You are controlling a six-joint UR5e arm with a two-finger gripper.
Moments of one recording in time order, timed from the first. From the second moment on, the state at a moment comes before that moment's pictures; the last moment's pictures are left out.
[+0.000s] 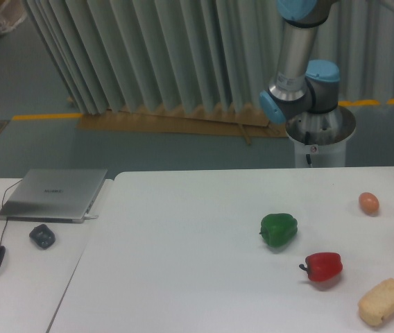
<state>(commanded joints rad) 2.80 -1.90 -1.42 -1.19 1.52 1.63</state>
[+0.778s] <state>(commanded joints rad) 2.85 -1.95 -1.43 -0.96 1.47 0.63</state>
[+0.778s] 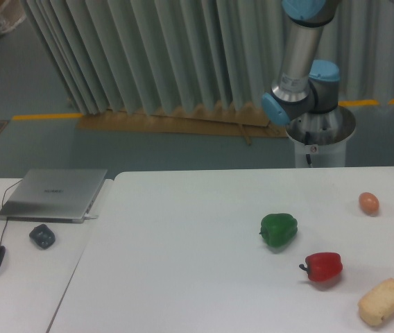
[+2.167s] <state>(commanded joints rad) 2.95 -2.16 -1.36 -0.79 1.30 0.28</state>
